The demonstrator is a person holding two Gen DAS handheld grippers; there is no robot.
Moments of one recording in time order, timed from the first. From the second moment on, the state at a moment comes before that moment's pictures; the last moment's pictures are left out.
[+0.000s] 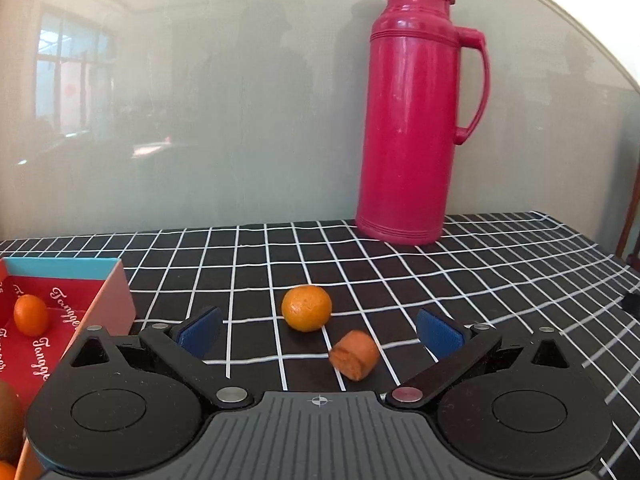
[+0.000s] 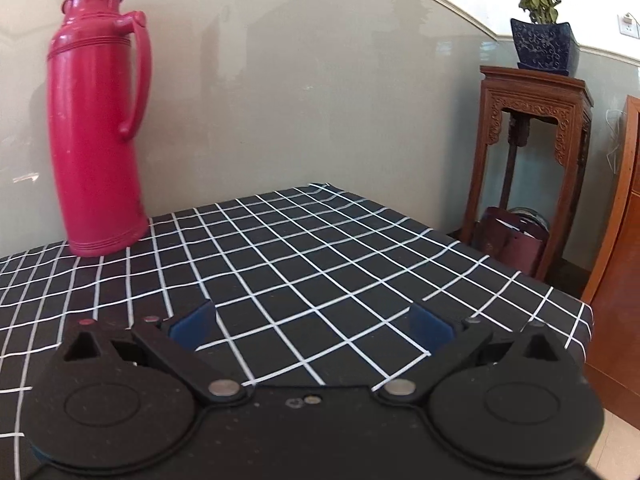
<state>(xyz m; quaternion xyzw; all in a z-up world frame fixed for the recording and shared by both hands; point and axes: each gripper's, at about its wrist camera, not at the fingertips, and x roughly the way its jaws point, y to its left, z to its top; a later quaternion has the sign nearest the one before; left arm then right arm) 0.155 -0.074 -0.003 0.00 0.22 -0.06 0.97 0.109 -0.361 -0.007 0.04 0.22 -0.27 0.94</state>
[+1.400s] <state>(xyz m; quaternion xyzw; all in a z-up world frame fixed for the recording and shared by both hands) 0.239 -0.089 -0.039 -0.01 0.30 -0.02 0.95 0.139 -0.386 -0.015 0.04 0.21 -0.33 0.92</state>
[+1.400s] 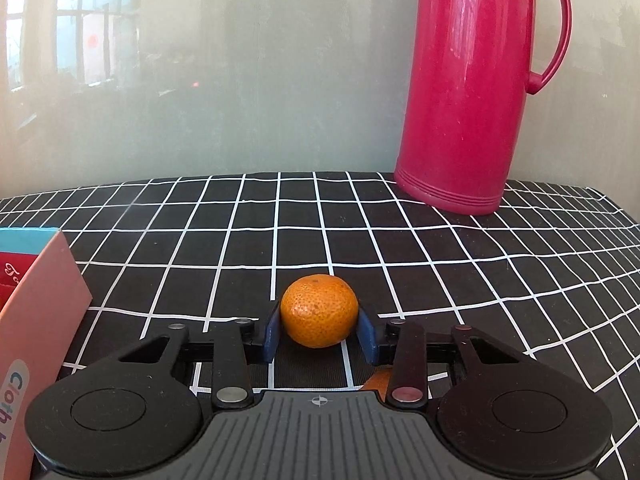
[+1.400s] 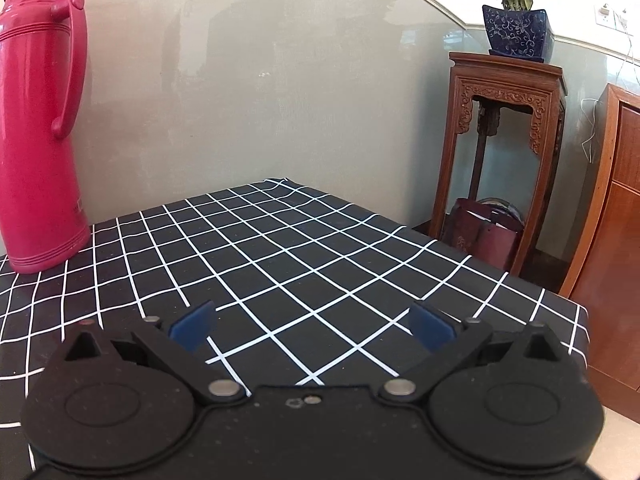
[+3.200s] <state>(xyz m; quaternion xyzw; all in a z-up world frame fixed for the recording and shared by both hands) 0.098 0.175 0.002 -0.04 0.25 0.13 0.96 0.162 -0.173 0.002 -0.01 0.20 -0.15 0.97</state>
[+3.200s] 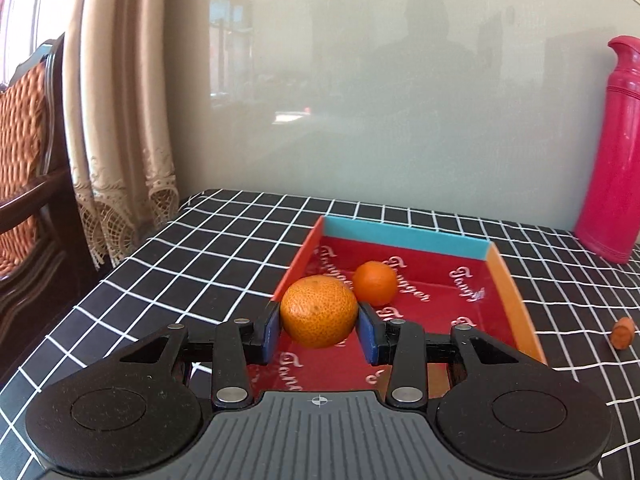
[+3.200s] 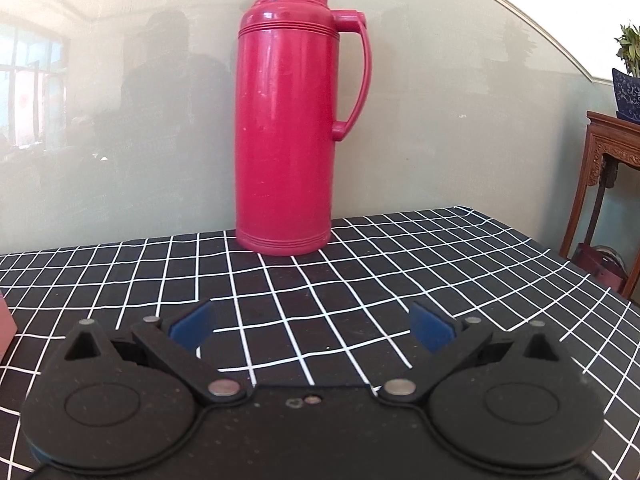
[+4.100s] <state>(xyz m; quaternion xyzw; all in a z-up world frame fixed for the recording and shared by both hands) 0.050 0.164 0.015 -0.03 0.17 0.17 0.97 0.128 -0.181 0.010 -0.01 0.18 -0.02 0.98</state>
